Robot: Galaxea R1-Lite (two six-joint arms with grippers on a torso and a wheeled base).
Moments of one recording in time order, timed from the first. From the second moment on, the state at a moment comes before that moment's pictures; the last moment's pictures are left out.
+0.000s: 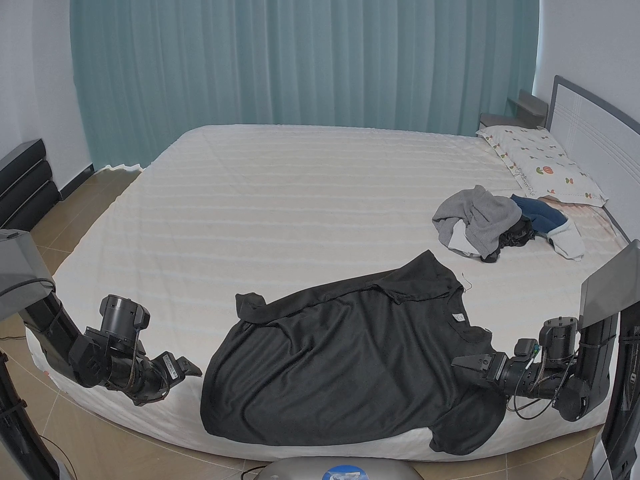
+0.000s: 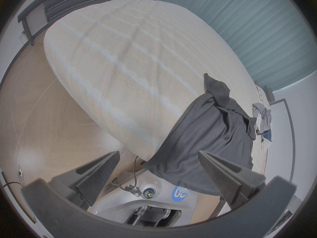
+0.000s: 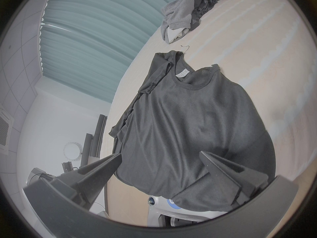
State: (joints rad) left arm -0.11 1.97 -0.48 -0.43 -0.12 -0.72; right arm 0.10 2.31 -0.14 -1.55 0.47 0.74
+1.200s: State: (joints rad) left arm -0.27 2.25 -1.07 -0.36 0.00 -0.77; right arm 0.12 2.35 -0.15 -1.55 0.48 0.76
